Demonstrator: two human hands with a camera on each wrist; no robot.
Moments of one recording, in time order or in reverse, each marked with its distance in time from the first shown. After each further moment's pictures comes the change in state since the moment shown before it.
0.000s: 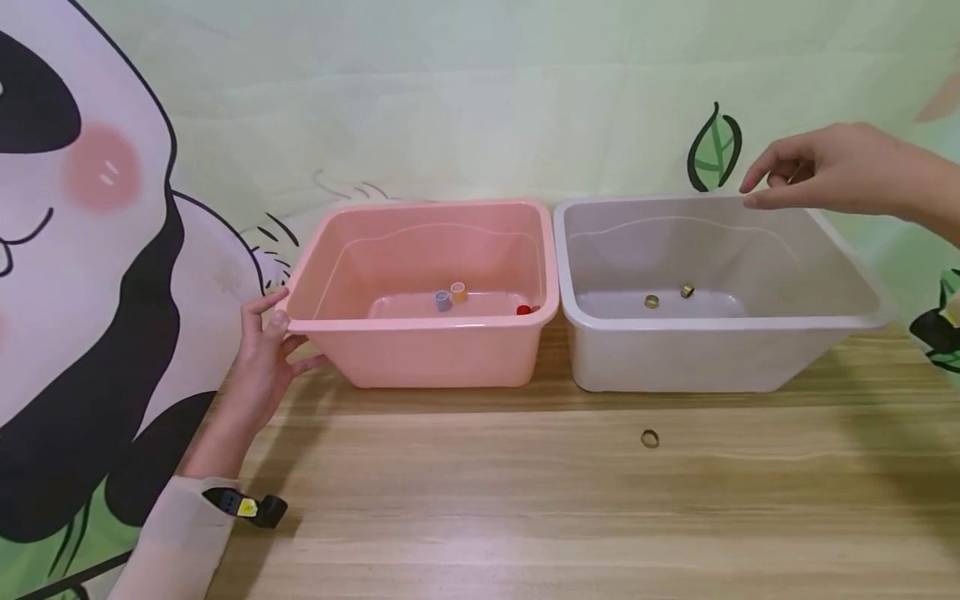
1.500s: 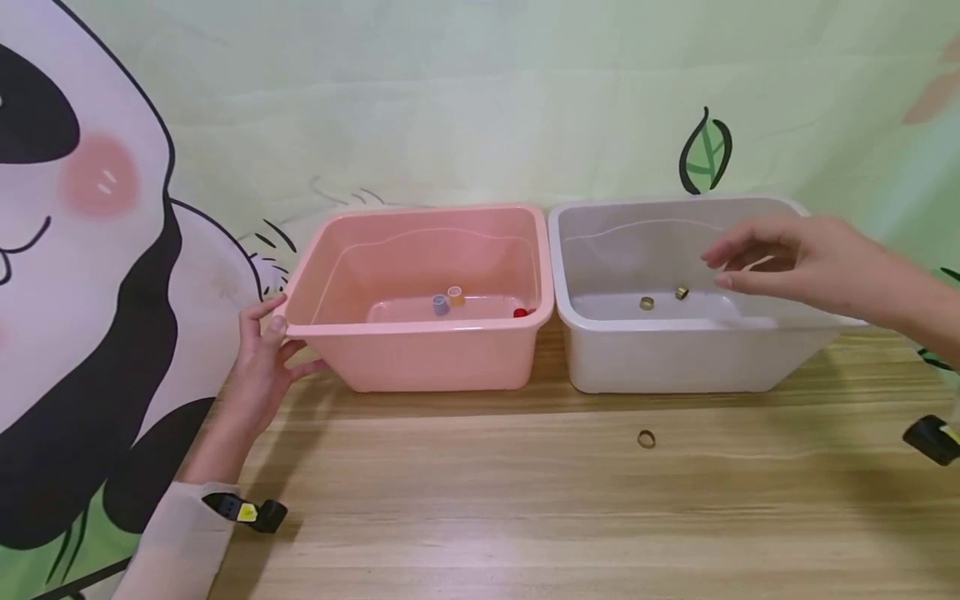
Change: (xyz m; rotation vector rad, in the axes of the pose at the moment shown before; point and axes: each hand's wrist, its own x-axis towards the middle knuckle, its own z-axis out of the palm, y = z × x) left_hand 0.001 -0.006 -0.004 -0.096 -0.014 0.024; right_hand -0.065 -0.038 0.062 0.326 0.045 -0.081
